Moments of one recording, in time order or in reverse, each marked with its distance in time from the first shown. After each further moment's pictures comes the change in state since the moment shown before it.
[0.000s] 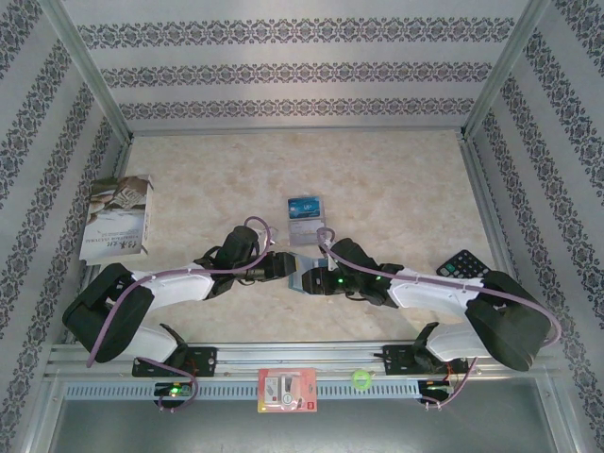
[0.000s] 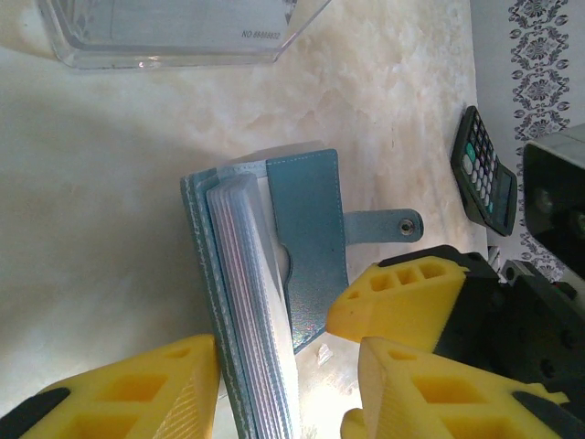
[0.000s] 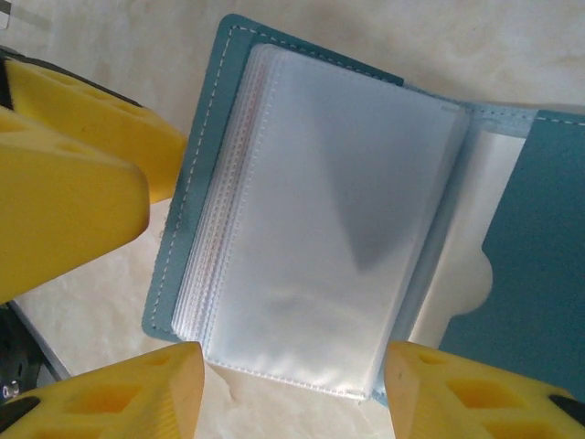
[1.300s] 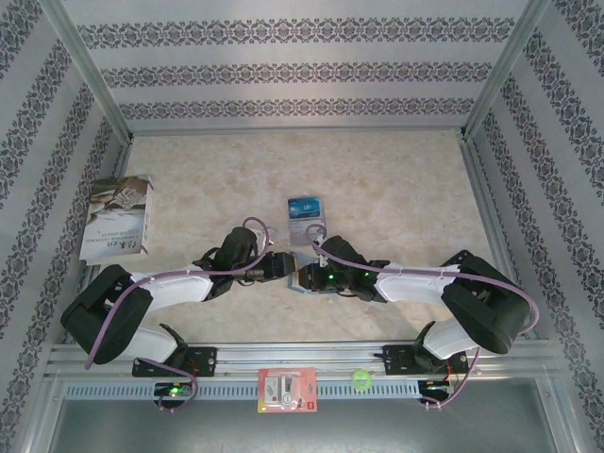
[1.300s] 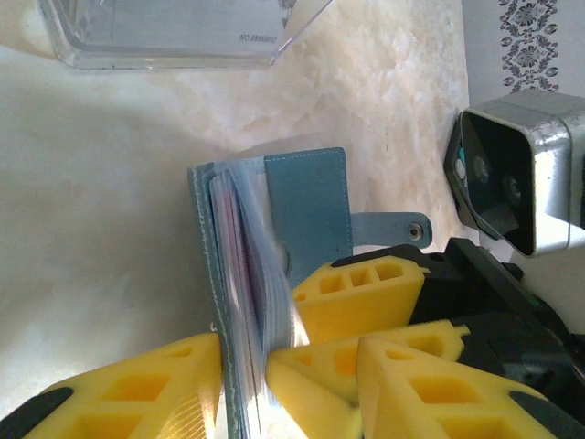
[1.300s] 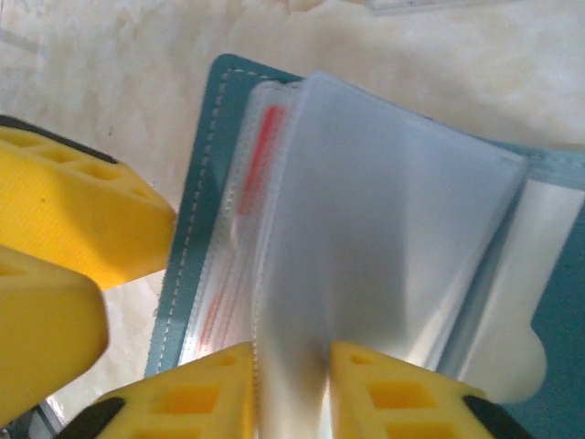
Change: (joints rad) left arm 0.000 -0.011 -0.018 0.025 -0.002 -0.019; right arm 0.012 0.131 0.042 0.093 0.025 0.038
